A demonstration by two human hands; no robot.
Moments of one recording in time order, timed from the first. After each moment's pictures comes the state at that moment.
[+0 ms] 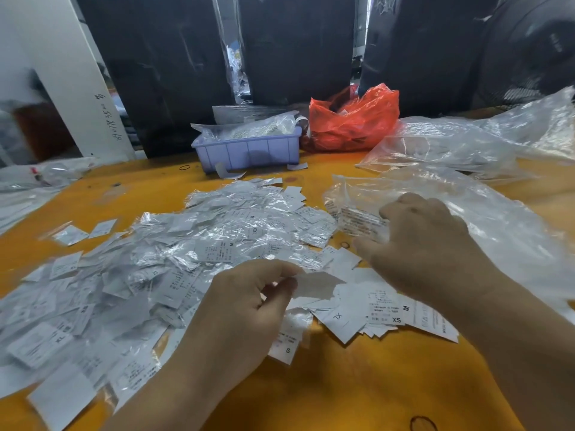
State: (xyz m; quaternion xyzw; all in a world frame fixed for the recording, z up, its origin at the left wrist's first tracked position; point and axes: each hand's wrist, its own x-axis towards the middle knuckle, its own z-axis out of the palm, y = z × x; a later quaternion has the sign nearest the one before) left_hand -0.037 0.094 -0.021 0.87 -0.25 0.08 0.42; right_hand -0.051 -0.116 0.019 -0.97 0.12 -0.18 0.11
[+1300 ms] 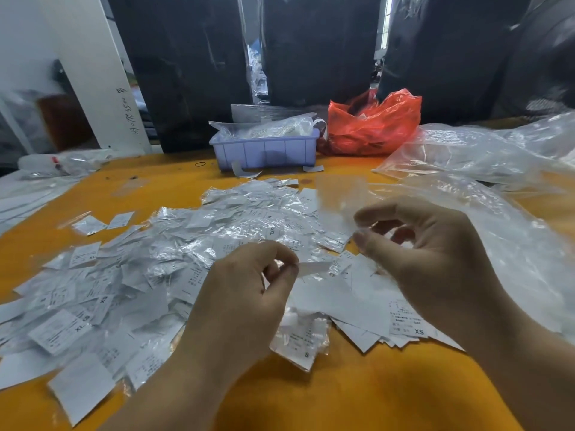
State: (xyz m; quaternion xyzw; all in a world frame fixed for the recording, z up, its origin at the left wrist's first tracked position) left_hand -0.029 0.104 -0.017 0.86 -0.22 0.17 0.42; right_hand -0.060 -0.095 0.017 -0.84 -0.07 -0.30 0.45
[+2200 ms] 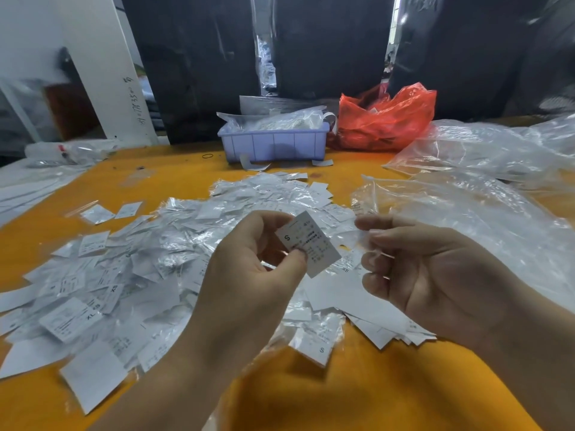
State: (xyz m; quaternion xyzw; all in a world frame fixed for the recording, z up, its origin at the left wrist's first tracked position) left_hand -0.037 0.105 -0.002 0.79 -0.18 0.12 0.58; right_hand -0.055 -0.088 0.017 -0.50 0.02 0.08 0.86
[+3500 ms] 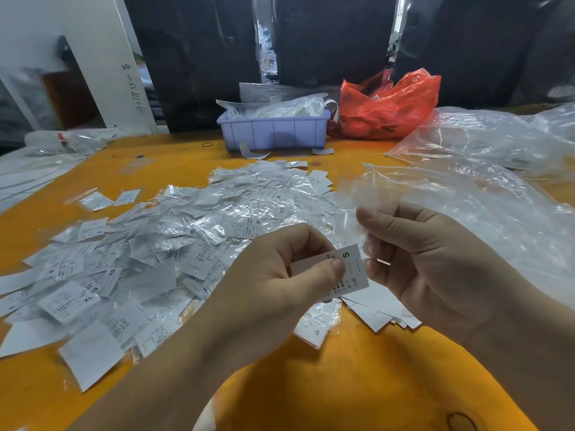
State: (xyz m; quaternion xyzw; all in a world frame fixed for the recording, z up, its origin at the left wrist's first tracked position) left_hand -0.044 0.100 -0.003 0.78 -0.28 -0.04 0.56; right_hand -0.059 -0.079 0.011 -0.58 0.01 0.00 0.81
